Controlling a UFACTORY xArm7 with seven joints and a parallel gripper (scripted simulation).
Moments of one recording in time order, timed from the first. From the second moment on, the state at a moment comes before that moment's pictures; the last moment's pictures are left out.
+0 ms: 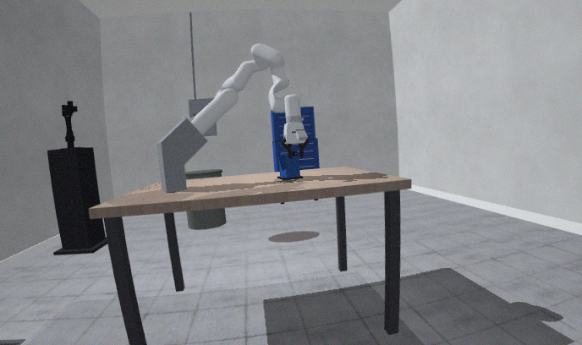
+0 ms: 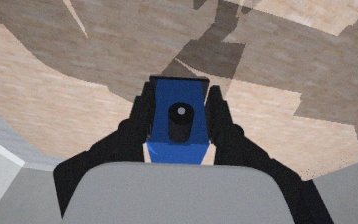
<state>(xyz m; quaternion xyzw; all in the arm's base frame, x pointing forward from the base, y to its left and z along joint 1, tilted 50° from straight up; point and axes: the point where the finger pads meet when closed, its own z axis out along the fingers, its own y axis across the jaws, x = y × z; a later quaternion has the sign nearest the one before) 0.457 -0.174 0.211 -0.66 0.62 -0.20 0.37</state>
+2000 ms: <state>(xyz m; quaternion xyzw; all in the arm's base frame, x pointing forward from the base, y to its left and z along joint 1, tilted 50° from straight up) 0.408 -0.191 0.255 -0.66 0.62 -0.20 0.37</state>
